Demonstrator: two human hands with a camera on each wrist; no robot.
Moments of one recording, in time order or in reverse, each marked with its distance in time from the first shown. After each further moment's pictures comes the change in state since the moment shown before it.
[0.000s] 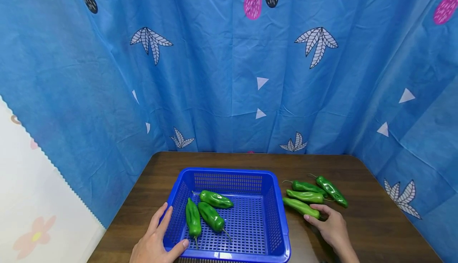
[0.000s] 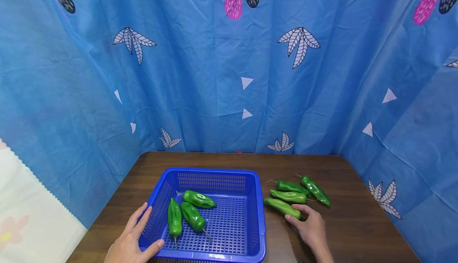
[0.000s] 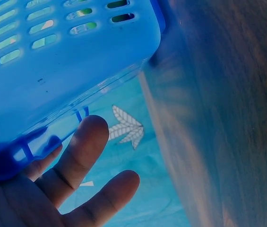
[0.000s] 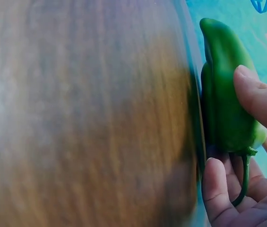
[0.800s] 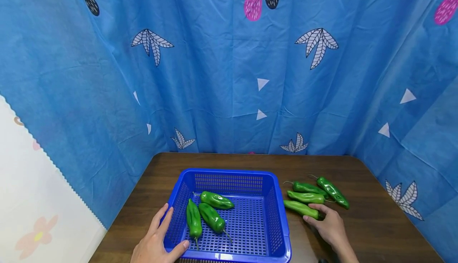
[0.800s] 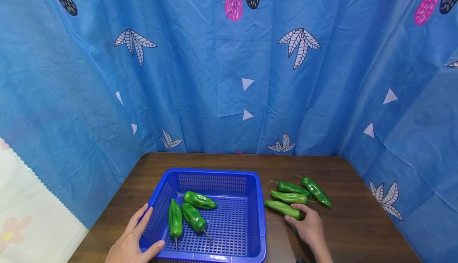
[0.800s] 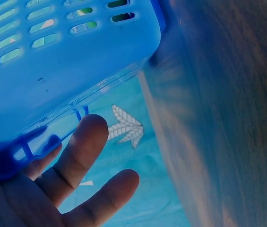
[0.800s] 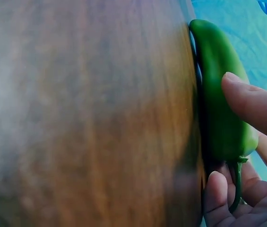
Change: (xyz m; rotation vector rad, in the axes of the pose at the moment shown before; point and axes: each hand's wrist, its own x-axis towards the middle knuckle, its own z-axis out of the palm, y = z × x) left_hand 0.001 -0.001 -0.002 -0.006 -0.033 -0.004; right_hand 0.007 -0.005 0.001 -0.061 -0.053 -0.065
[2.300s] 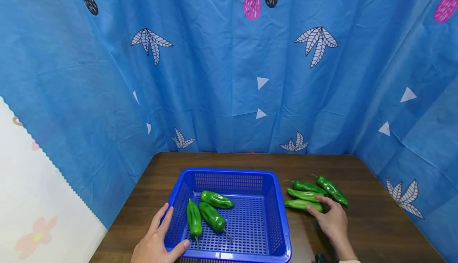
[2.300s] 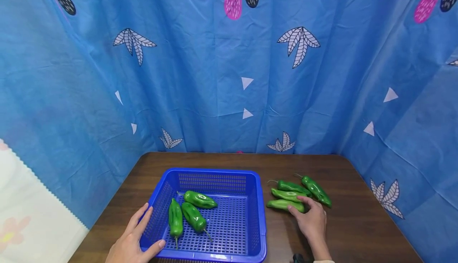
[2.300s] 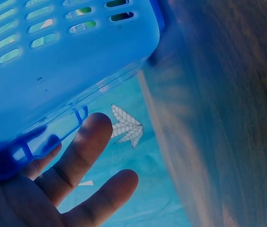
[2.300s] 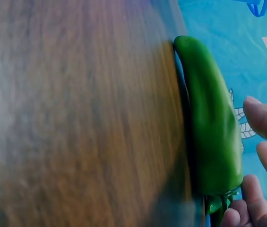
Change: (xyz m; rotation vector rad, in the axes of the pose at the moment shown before) left_hand -0.001 0.000 0.002 0.012 0.015 -0.002; right_hand -0.001 -0.010 0.002 0.093 0.270 0.042
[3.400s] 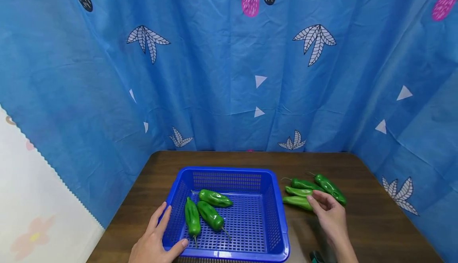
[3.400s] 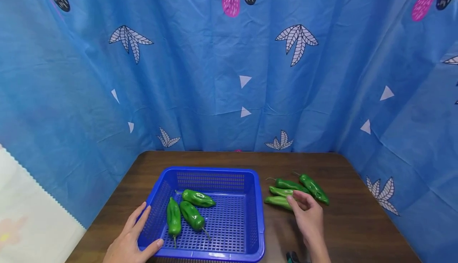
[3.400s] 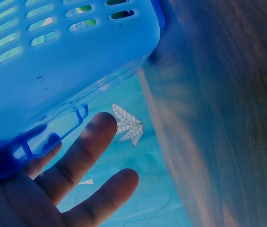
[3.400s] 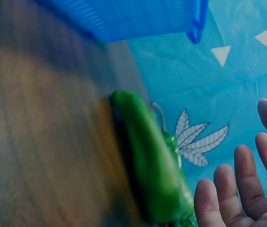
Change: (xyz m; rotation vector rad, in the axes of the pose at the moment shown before) left_hand 0.003 -0.001 0.001 0.013 -0.040 -0.018; right_hand -0.017 -0.034 -0.014 0.393 -0.040 0.169
